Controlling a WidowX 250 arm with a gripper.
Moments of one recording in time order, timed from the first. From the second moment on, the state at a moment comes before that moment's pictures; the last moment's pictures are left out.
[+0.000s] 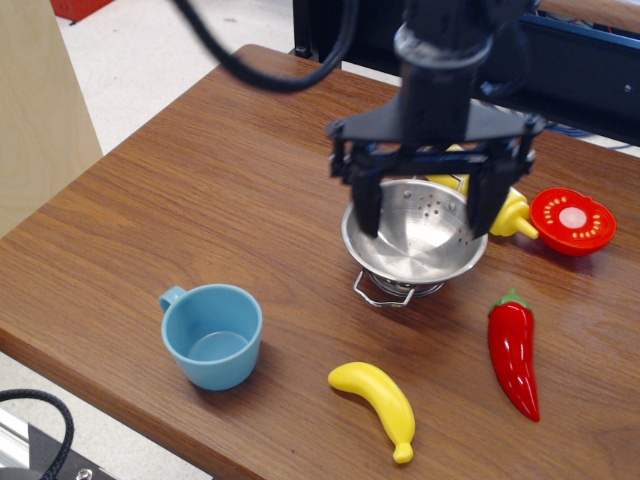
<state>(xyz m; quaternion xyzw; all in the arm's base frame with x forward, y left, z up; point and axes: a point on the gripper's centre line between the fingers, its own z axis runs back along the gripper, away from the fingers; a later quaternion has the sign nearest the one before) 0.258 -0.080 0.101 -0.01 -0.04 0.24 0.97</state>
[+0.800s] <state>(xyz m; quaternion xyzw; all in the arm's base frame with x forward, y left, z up) 0.213 -0.073 0.055 0.01 -0.05 0.18 0.98</state>
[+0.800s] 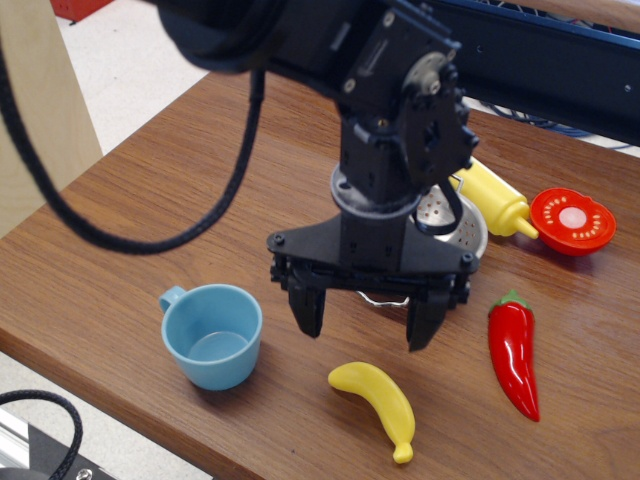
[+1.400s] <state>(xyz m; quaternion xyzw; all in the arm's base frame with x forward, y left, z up) 0.206 -0.085 0.033 -0.02 -0.04 0.20 0.98</state>
